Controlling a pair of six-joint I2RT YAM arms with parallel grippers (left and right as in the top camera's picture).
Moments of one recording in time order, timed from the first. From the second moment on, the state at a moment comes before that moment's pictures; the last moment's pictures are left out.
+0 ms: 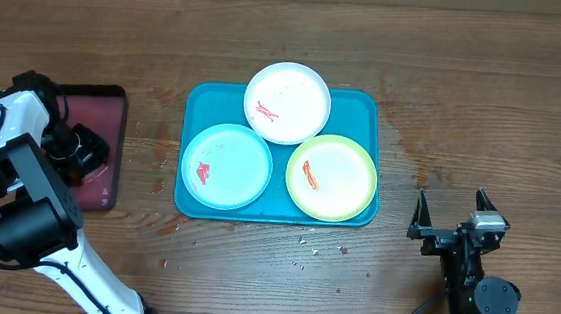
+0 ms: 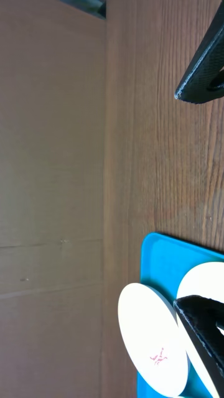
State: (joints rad) left arm 0.51 2.10 1.47 -1.04 0.00 -0.45; right arm 0.05 0.01 0.02 -0.04 -0.03 0.02
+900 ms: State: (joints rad) left arm 0.51 2.10 1.47 -0.85 -0.11 -0.44; right arm 0.05 0.01 0.02 -0.04 -0.03 0.02
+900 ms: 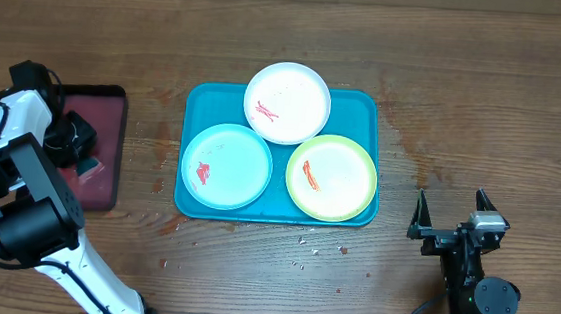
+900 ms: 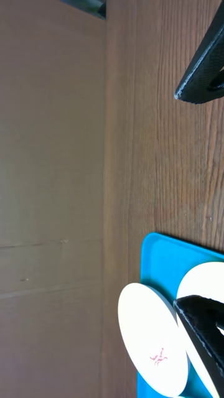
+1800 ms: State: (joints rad) left arm 0.50 2.15 2.11 -1.48 -0.08 -0.45; right arm 0.05 0.01 0.02 -0.03 -0.03 0.02
